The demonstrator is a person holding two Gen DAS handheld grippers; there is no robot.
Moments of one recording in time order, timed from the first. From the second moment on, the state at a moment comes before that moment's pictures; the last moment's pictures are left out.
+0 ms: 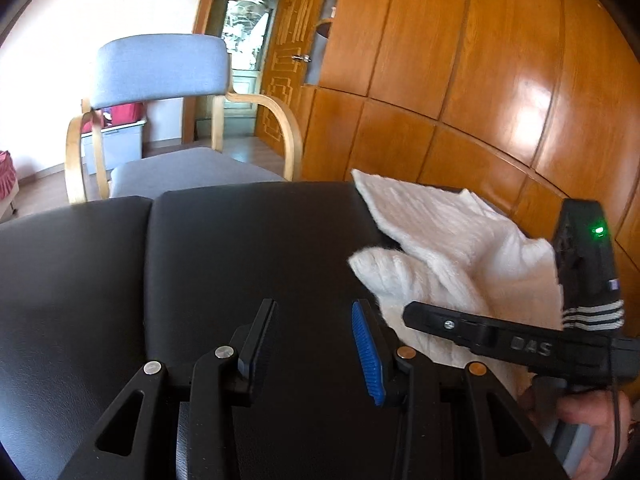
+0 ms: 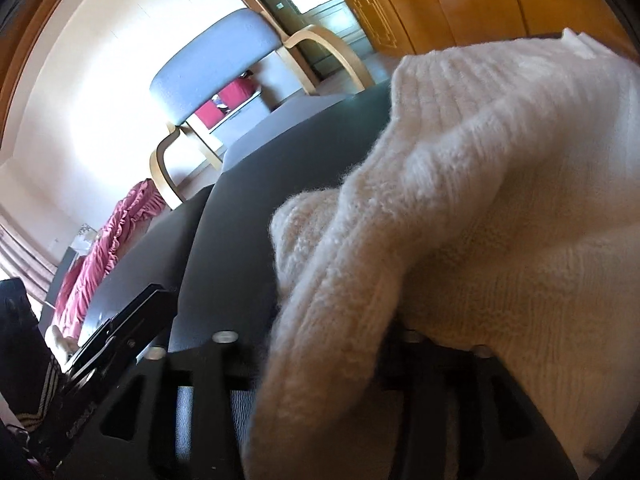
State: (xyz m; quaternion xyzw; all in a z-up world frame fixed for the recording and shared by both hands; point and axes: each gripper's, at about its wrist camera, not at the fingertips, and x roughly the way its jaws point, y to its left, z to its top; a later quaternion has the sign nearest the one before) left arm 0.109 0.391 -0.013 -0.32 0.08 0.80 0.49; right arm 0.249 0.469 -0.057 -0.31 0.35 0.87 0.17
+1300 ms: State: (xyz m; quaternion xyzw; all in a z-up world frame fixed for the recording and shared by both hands) left arm 0.171 0.509 -0.045 -0.36 0.26 0.70 0.57; right arm 0.366 0.529 -0.064 -0.37 0.20 0.82 0.39
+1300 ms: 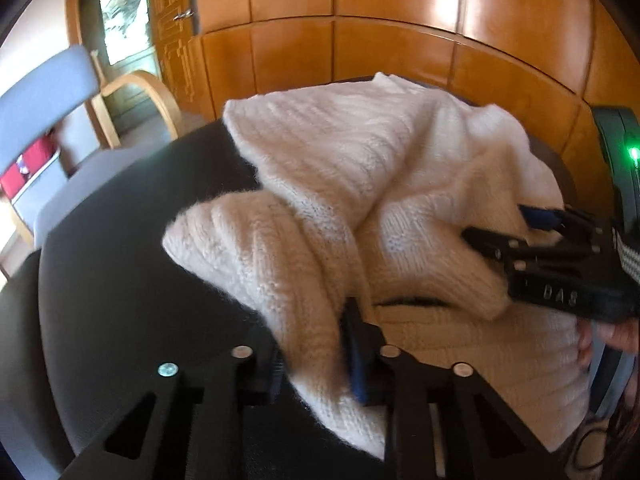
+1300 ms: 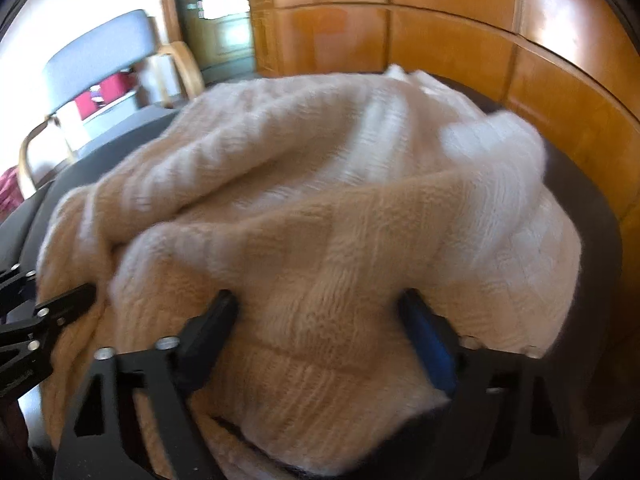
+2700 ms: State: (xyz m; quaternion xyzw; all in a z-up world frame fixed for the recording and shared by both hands) left arm -0.064 0.008 0.007 -0.37 0.07 0.90 0.22; right arm 0.083 0.248 -0.071 -0.42 0.22 0.86 -0.16
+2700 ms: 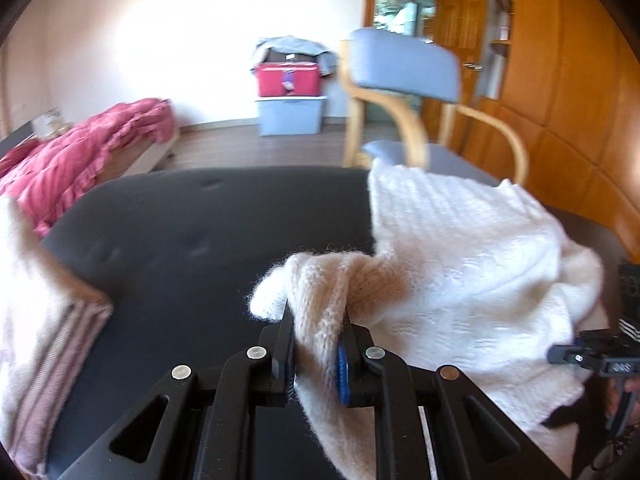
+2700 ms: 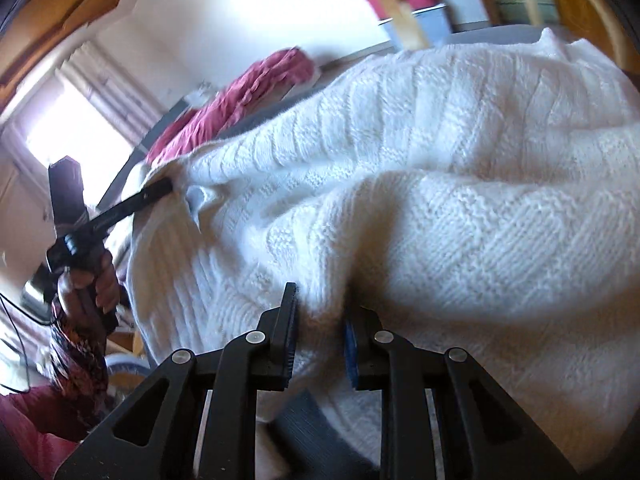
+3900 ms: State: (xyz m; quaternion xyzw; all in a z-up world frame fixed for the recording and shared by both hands) left arm -0.003 0.067 -0.046 -0.37 0.27 0.81 0.36; right arm 0.125 0.239 -0.057 -0.39 0.02 0.92 -0.08
